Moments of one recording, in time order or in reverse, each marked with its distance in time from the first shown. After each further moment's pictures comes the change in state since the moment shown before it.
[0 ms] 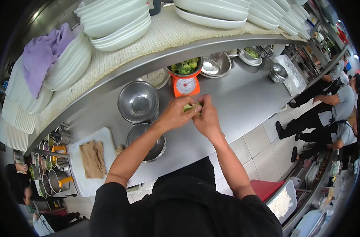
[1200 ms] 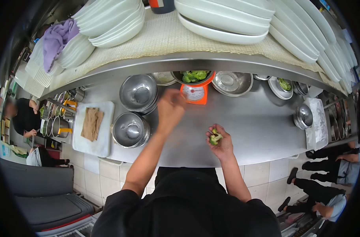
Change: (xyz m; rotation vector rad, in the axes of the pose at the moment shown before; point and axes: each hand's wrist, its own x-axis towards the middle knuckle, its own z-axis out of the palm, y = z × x) left_hand 0.054 -0.026 0.068 0.135 0.906 -0.344; right_hand 0.022 0.163 -0.069 1.506 -0.434 1.019
